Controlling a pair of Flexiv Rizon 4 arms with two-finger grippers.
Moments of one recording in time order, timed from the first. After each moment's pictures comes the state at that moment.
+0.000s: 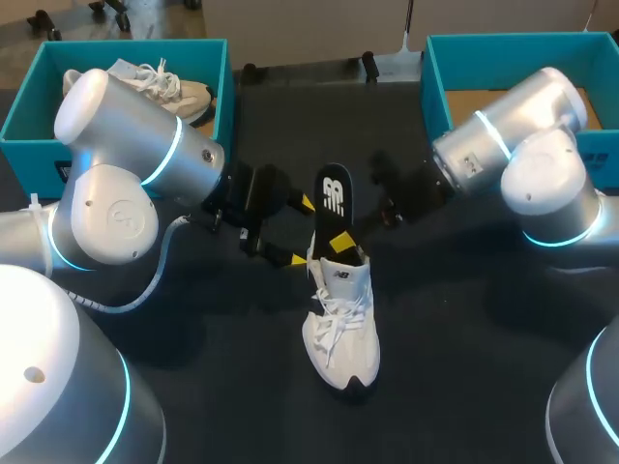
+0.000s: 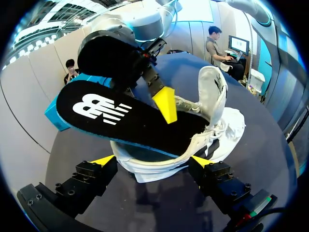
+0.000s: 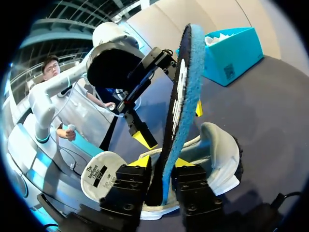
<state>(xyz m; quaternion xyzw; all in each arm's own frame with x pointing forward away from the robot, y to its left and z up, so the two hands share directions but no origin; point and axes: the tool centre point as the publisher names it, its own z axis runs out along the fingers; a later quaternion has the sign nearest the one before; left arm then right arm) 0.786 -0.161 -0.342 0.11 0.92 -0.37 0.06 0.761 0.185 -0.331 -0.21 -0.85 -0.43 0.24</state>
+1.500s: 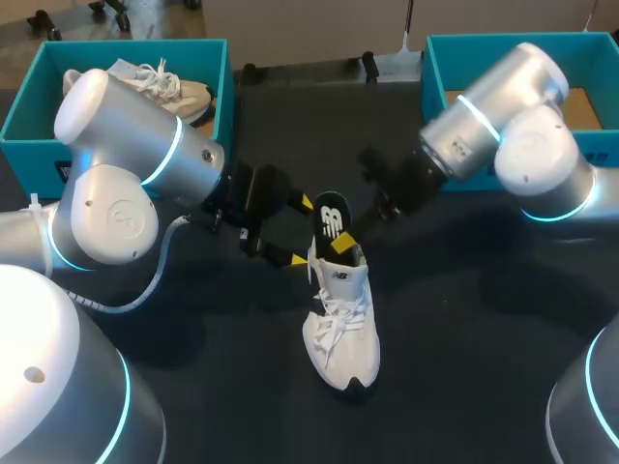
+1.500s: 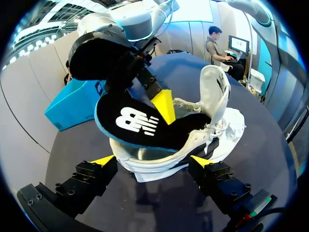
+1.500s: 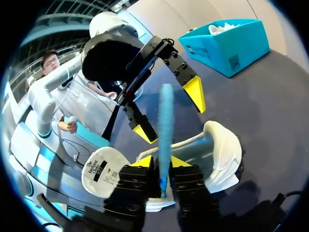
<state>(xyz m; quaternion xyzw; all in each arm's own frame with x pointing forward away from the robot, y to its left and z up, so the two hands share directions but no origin) 0.786 -0.161 -0.342 0.11 0.92 -0.37 0.06 0.759 0.182 -0.331 -0.18 -0.87 -0.38 0.27</state>
